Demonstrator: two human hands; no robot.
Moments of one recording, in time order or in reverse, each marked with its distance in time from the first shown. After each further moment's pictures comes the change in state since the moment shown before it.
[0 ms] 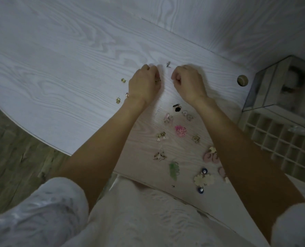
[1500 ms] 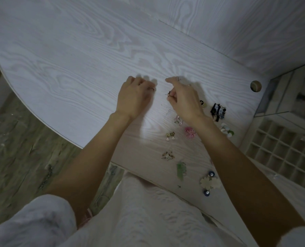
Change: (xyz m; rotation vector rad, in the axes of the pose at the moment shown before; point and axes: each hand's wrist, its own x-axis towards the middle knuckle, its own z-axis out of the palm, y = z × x) left_hand -0.047 -0.056 -0.019 0.097 0.135 0.124; right_hand -0.039 -0.041 0.021 0.106 -0.056 -0.109
